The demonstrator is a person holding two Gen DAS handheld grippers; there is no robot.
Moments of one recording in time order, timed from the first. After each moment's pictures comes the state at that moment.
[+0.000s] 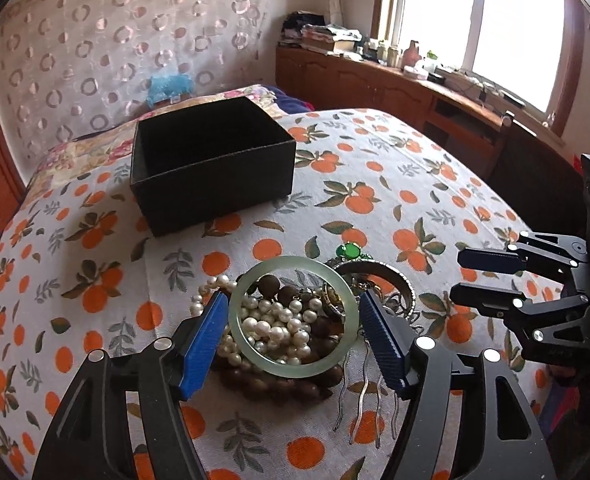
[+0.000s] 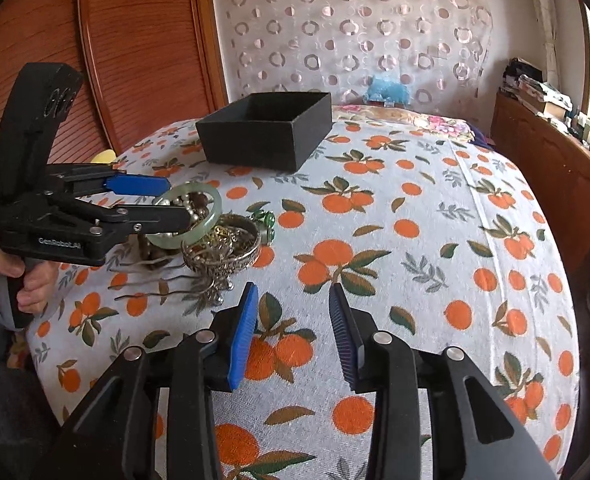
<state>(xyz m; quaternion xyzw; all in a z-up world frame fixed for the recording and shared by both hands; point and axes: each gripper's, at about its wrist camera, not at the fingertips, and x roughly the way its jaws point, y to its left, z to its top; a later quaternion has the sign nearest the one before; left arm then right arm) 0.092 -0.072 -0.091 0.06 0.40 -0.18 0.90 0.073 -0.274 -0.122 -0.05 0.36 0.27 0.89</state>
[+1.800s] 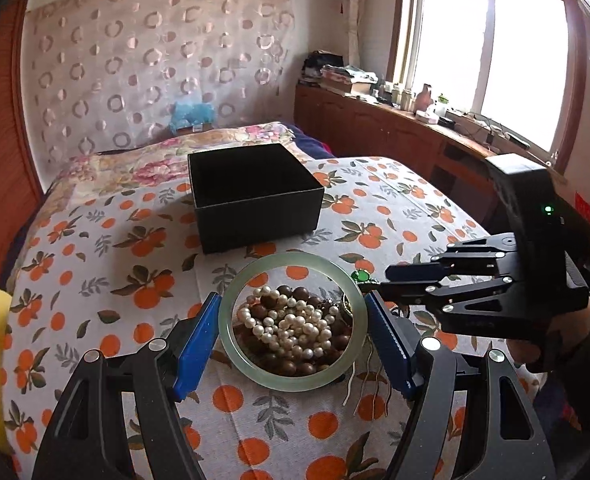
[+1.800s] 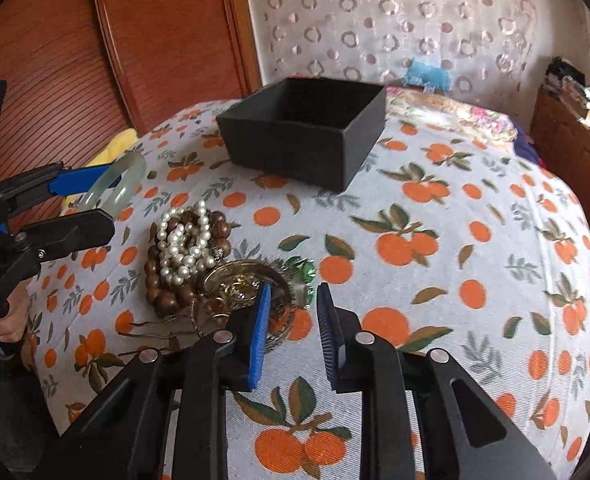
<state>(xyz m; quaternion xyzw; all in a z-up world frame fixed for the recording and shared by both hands) 0.056 -0.035 -0.060 0.01 0.33 -0.15 0.93 0.130 -0.223 -0.121 -0.08 0.41 0.34 0.85</state>
